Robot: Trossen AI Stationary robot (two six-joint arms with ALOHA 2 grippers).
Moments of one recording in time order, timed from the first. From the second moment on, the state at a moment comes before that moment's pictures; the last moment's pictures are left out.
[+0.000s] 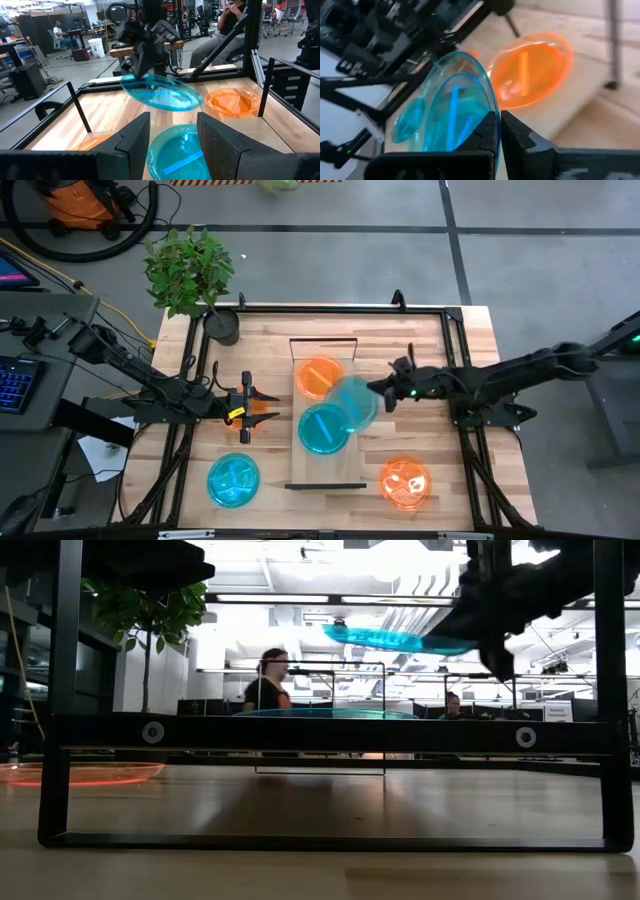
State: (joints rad) left arm -0.45 0.96 0.30 0.60 -0.51 0.10; right arm 0.12 1.04 0.45 0.20 0.27 0.81
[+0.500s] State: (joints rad) left arm -0.45 0.96 0.30 0.60 -0.51 0.10; right arm 0.20 1.42 0.47 0.62 0.29 0.83
